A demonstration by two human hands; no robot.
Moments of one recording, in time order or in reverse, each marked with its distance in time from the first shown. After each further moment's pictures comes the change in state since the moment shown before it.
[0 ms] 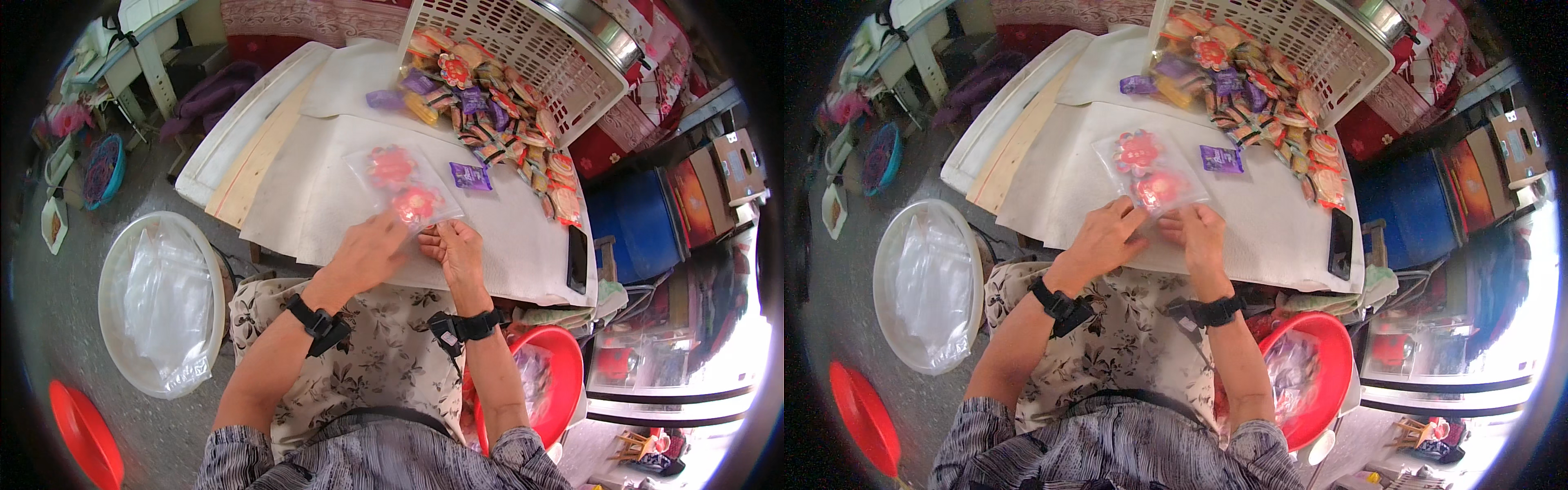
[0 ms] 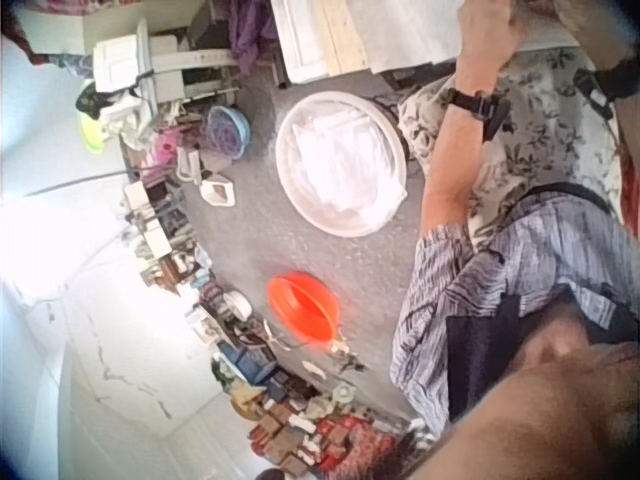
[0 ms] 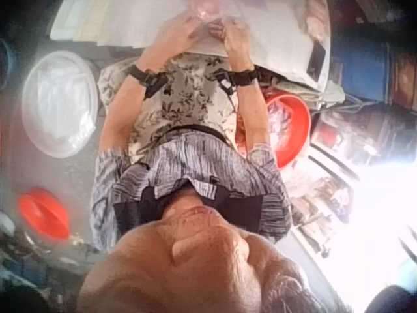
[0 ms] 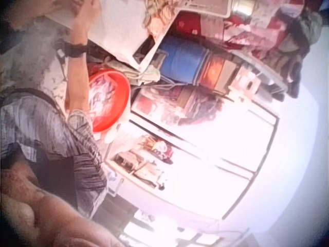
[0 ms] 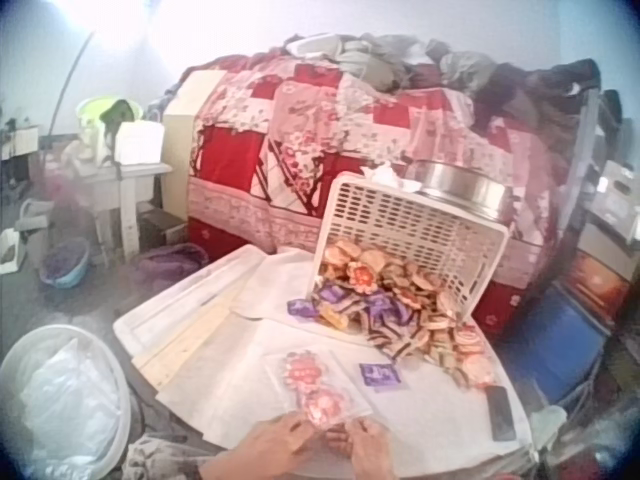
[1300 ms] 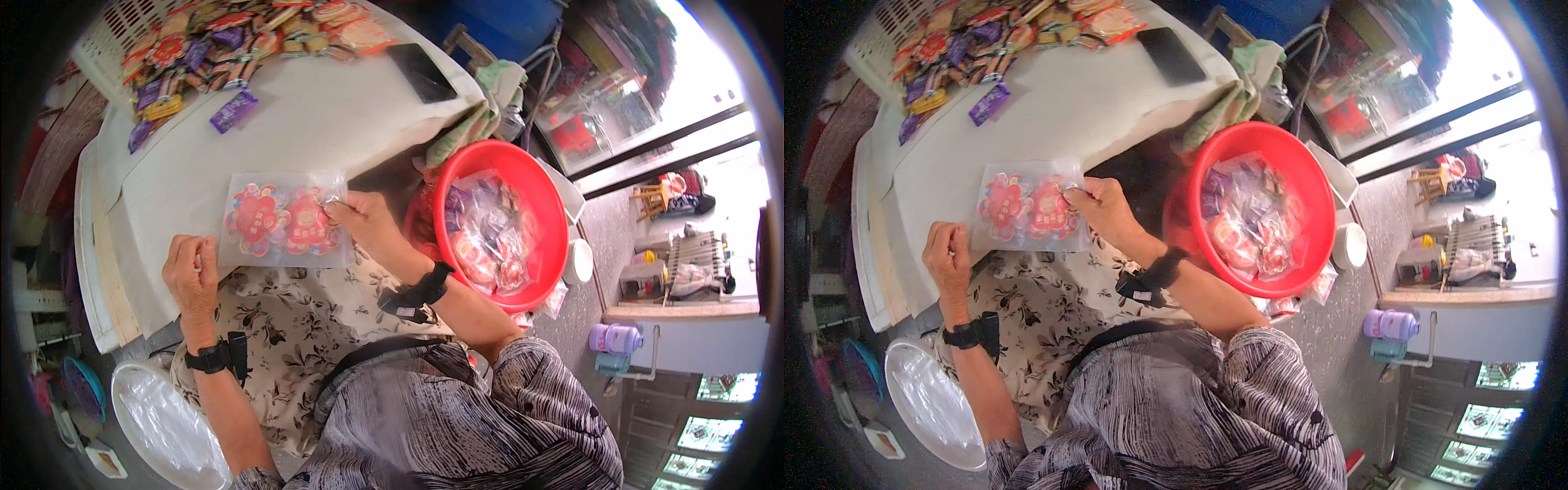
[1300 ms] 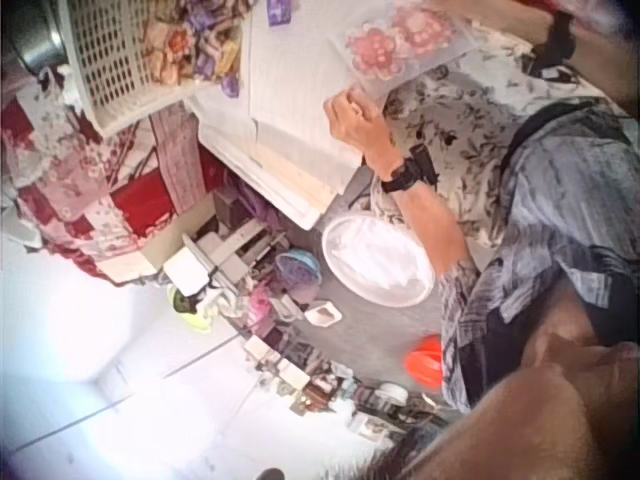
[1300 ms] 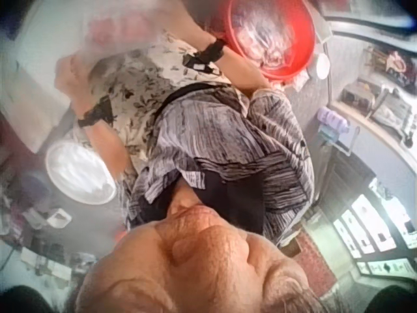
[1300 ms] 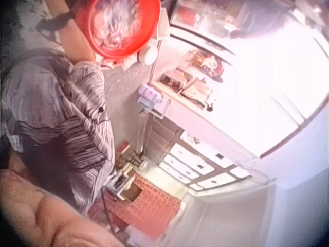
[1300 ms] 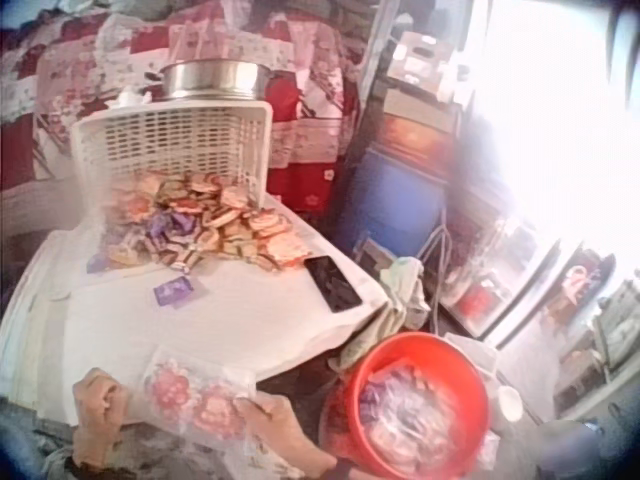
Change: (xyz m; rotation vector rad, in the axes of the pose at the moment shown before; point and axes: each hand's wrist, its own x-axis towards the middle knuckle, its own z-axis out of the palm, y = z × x) left_hand 0.002 0.011 0.001 -0.051 -0.010 0.109; right_hand -0.116 0.042 -0.099 -0.075 0.245 -0.216
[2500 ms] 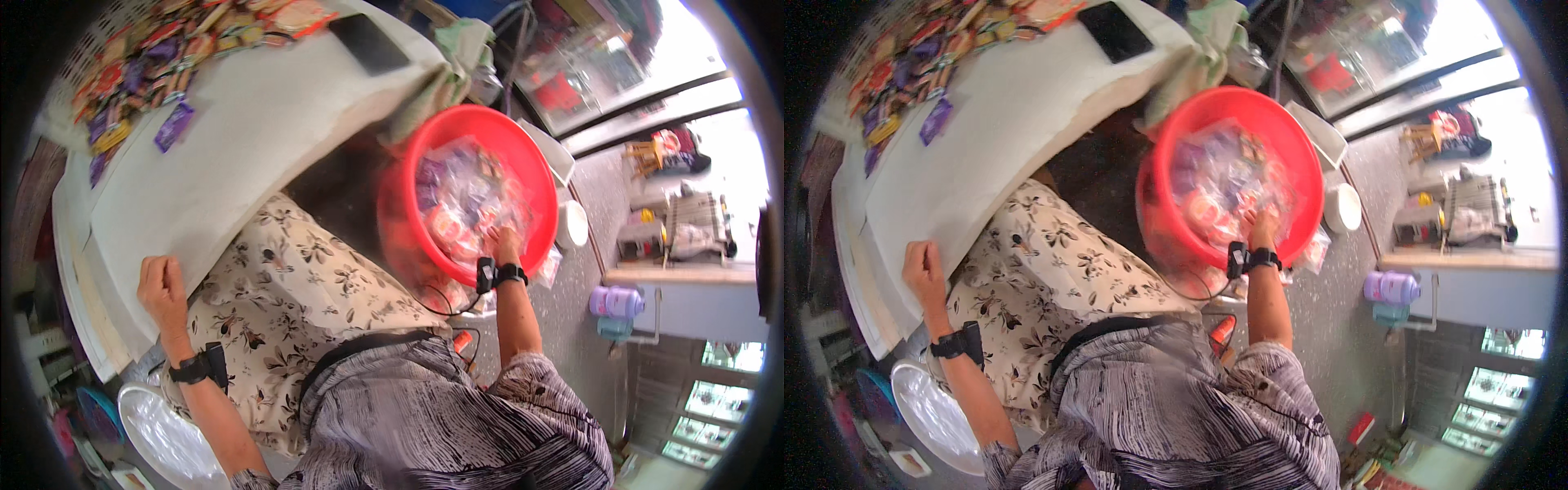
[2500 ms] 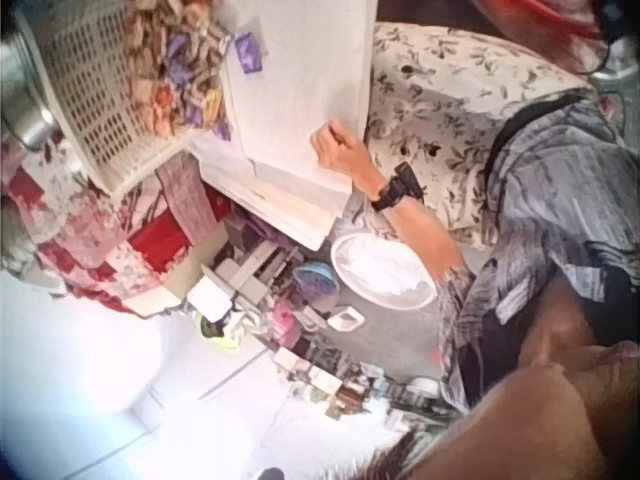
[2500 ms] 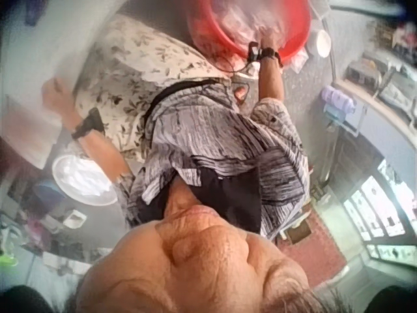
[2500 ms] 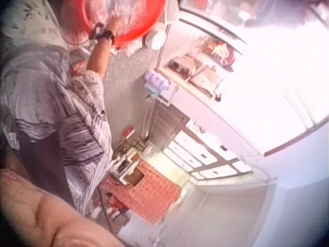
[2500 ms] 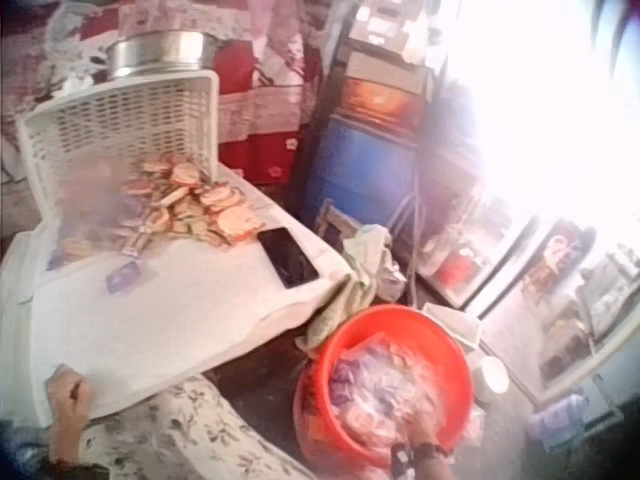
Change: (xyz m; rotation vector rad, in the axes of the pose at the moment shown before) left_hand -0.003 -0.011 0.018 0.072 -0.090 0.021; right_hand -0.189 0.192 -0.368 0.403 1.058 0.109
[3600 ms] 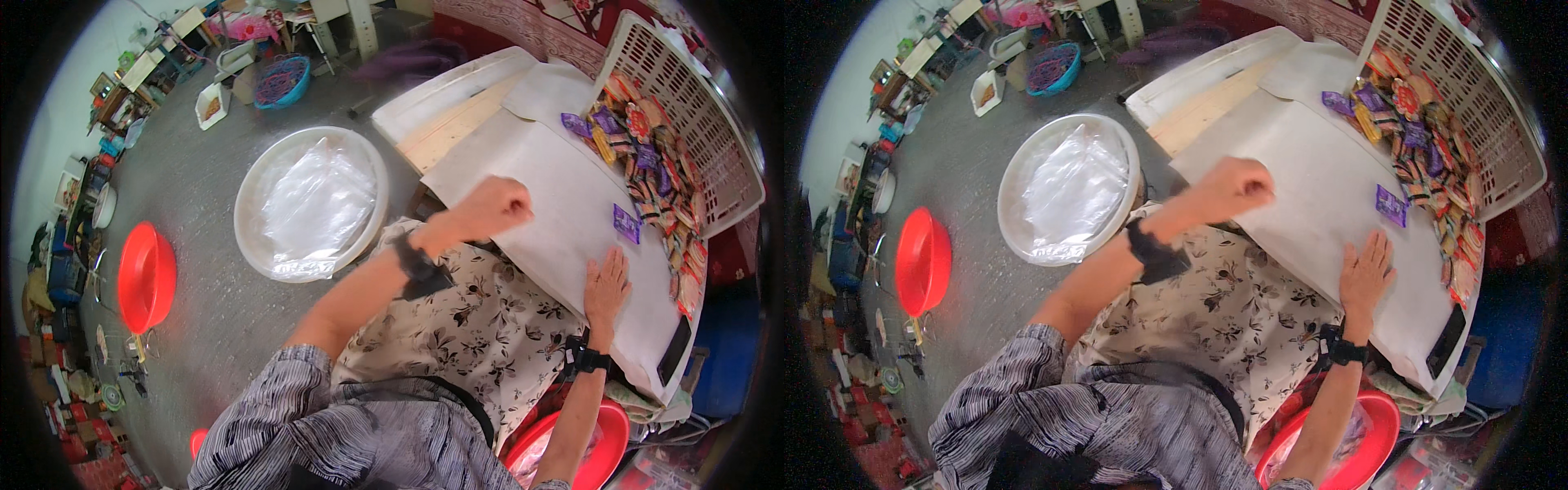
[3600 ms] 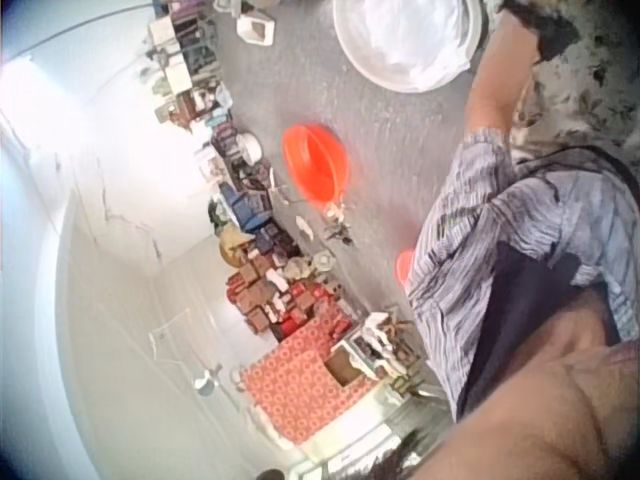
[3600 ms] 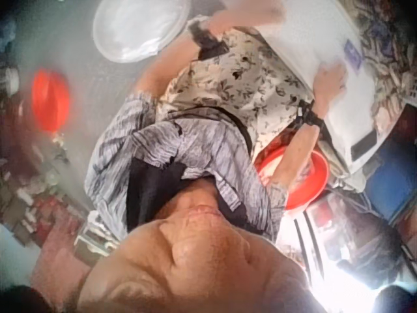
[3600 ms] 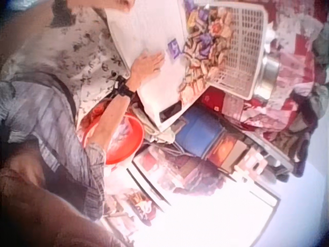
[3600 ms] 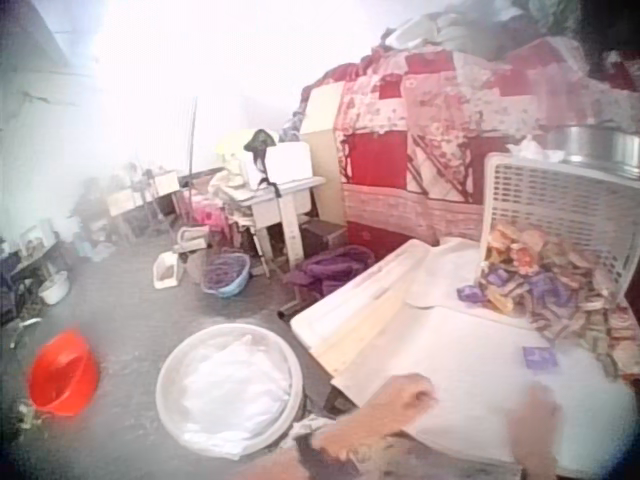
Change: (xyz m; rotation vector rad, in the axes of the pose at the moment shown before) left_hand -0.031 -0.024 -0.089 -0.369 0.153 -0.404; right_hand -0.255 0.023 0.511 -1.524 -1.012 -1.611
